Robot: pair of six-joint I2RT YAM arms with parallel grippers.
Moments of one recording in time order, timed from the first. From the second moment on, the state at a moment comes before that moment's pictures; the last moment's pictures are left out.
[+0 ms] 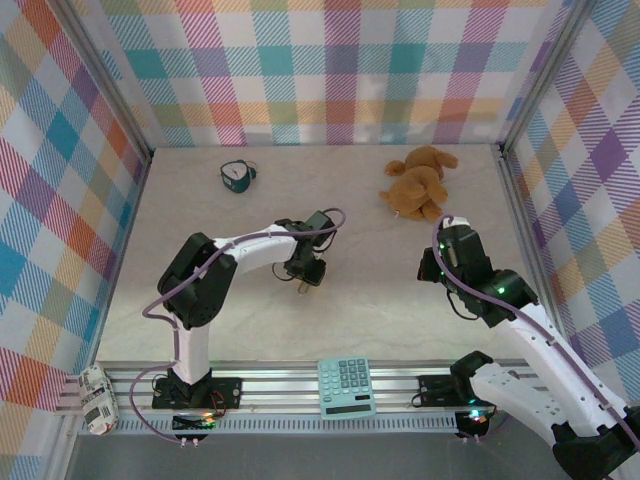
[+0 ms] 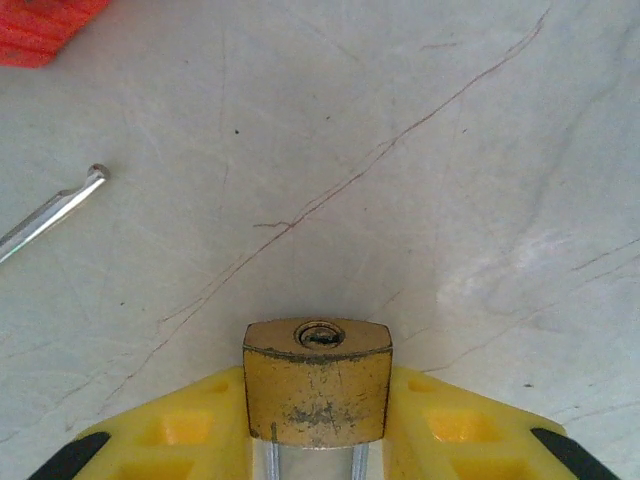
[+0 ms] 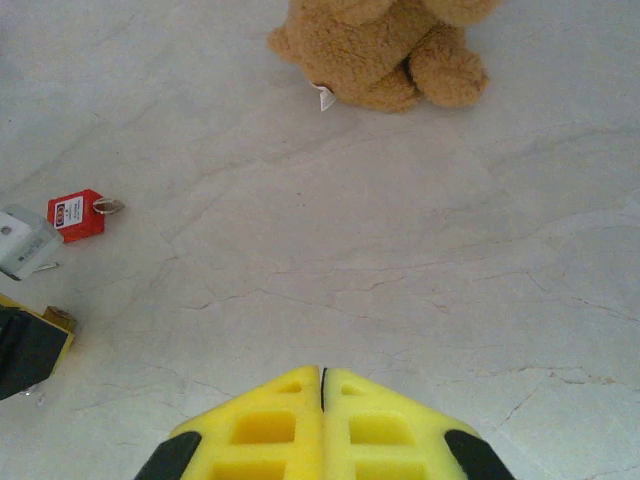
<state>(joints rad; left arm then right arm) -0.71 1.93 1.29 -0.73 0.01 -0.27 0.52 0.82 0.89 -0.83 0.25 0.48</state>
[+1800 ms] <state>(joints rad) -0.63 1.71 1.00 -0.09 0.64 -0.61 0.38 1.34 0.60 -0.38 -0.31 0.56</state>
